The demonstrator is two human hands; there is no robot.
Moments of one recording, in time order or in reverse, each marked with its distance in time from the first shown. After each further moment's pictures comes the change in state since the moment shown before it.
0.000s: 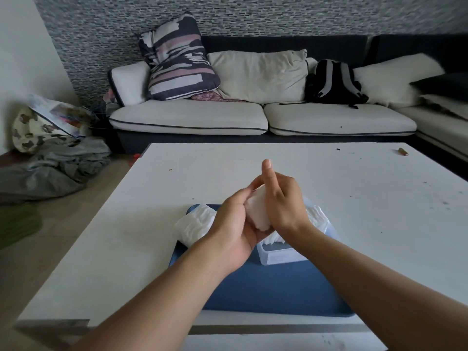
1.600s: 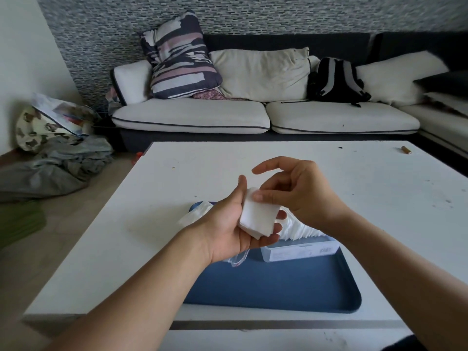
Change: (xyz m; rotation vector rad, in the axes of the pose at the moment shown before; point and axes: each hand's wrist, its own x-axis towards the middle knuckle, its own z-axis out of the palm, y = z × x) left_hand -0.010 0.019 -0.017 0.117 -0.214 -0.210; right_hand -0.005 -0.034 -0.046 0.021 -0.396 -0.127
